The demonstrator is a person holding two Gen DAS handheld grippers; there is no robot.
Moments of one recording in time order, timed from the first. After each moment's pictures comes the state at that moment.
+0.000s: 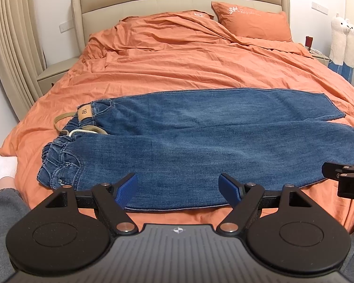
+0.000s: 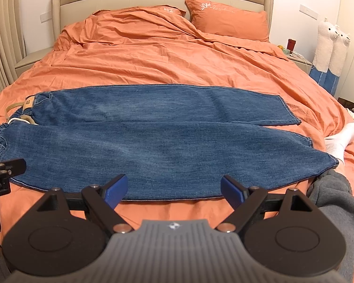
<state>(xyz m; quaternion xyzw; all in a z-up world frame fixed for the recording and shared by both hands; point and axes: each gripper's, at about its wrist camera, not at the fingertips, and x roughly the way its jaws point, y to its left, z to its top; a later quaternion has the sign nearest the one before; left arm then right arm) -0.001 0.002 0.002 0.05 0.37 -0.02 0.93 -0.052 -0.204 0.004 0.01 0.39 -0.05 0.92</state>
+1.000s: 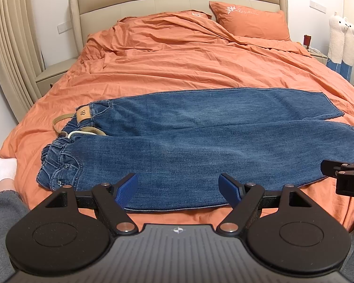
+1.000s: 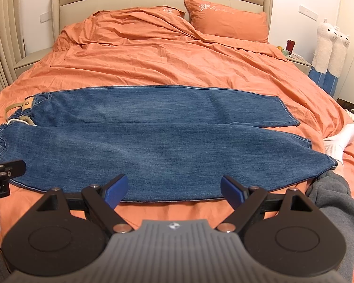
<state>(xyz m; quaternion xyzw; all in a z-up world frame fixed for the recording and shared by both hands) 0.000 -0.002 0.003 0.05 0.38 -0.02 0.93 -0.051 -0.203 0.005 0.00 0.39 -0.05 0.92</state>
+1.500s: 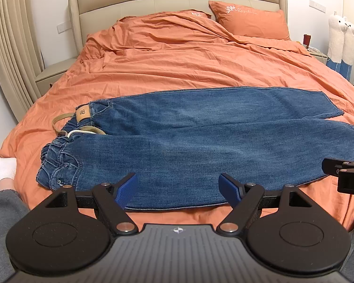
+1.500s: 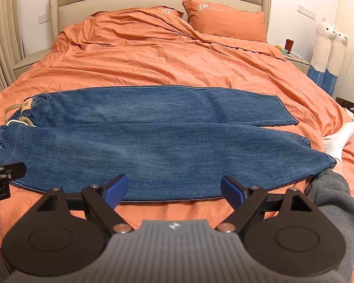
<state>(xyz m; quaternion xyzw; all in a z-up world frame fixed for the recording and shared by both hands) 0.000 -0.004 0.004 0.05 0.38 -0.02 0.92 -0.052 -0.207 0.005 0.01 0.39 -0.05 0.92</state>
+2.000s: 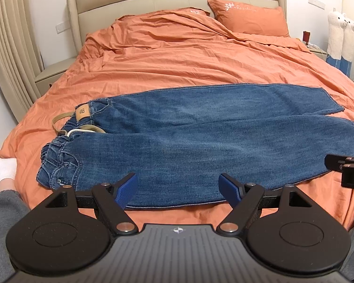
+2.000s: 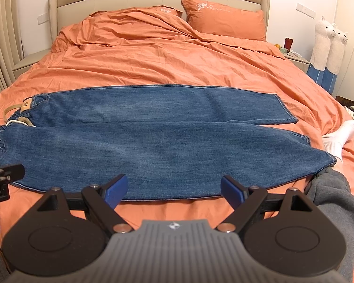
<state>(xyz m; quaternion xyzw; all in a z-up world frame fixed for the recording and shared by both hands) 0.002 -0.005 0.002 0.06 0.38 -0.03 0.92 -0.054 -0.209 0.004 0.01 0.39 -0.05 0.92</state>
